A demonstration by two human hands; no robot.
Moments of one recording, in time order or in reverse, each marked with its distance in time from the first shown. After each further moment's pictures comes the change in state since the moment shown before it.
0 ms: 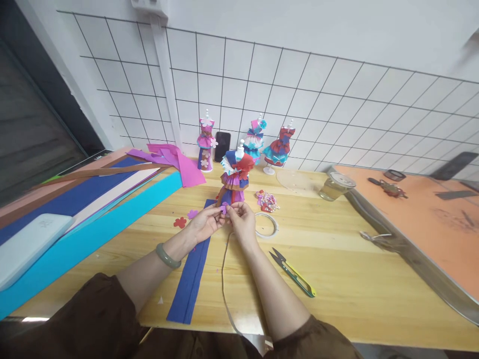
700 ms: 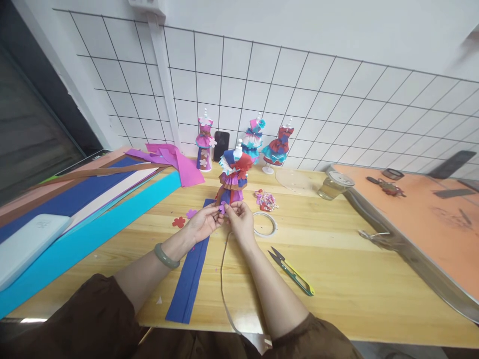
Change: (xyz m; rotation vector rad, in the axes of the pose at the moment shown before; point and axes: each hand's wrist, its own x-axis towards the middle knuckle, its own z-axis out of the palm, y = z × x) left_hand -0.001 0.000 0.000 -0.013 0.020 0.006; right_hand 0.001 0.003 0.001 0.005 -0.004 -0.006
